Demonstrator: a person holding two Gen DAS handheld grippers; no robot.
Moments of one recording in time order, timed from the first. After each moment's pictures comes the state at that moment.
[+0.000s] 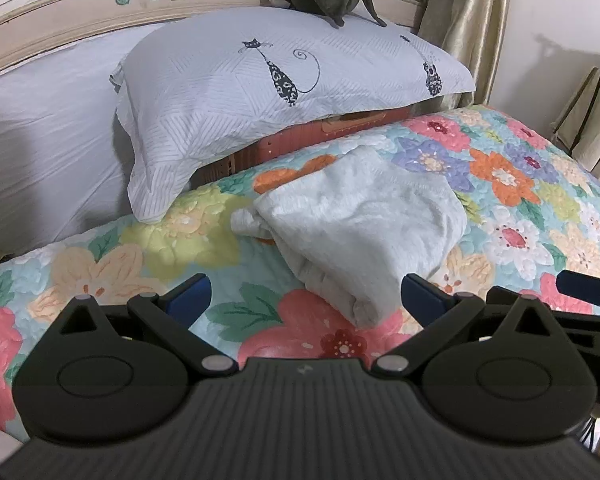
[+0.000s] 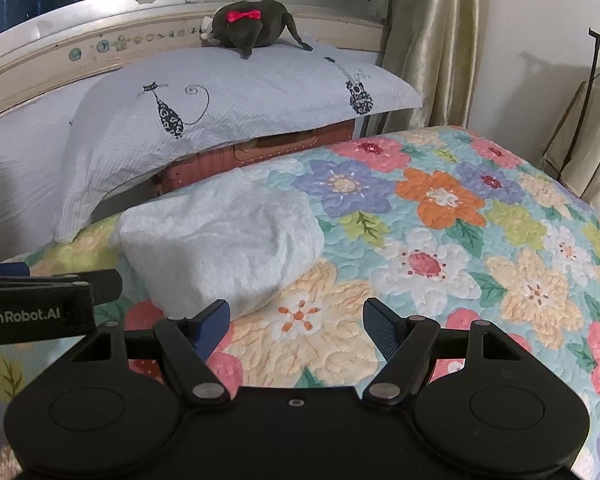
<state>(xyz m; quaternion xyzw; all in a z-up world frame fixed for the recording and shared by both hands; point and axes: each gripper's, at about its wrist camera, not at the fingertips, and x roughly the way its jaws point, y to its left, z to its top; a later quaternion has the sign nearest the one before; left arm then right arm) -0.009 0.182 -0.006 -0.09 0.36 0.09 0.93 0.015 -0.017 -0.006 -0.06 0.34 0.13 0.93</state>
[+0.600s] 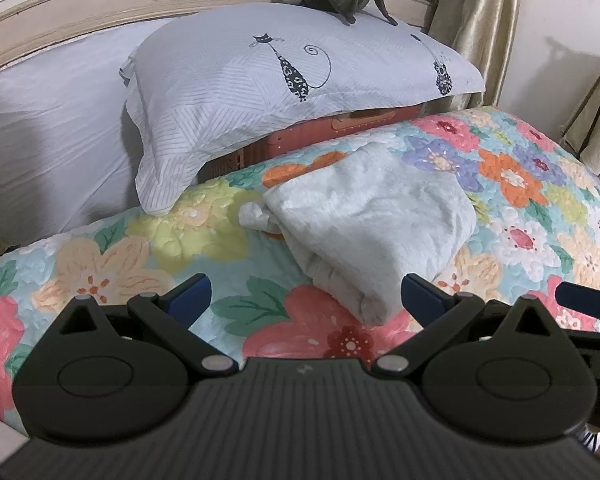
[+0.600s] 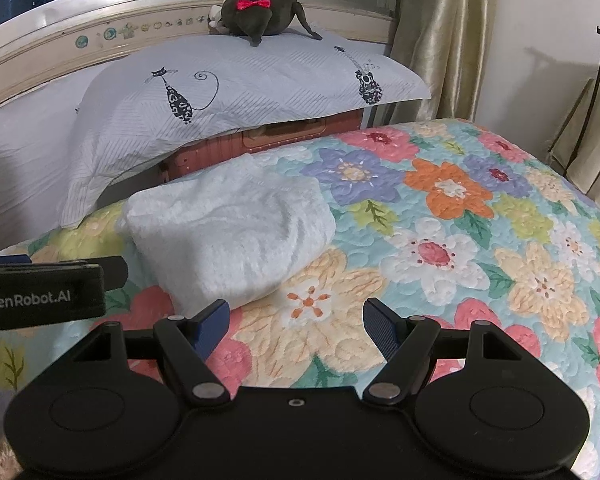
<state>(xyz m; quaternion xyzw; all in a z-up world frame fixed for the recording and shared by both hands) -0.011 0.183 -0.009 -0.09 0.36 0.10 0.92 0.012 -0.012 -0.013 -0.06 0.35 0.14 0.92</state>
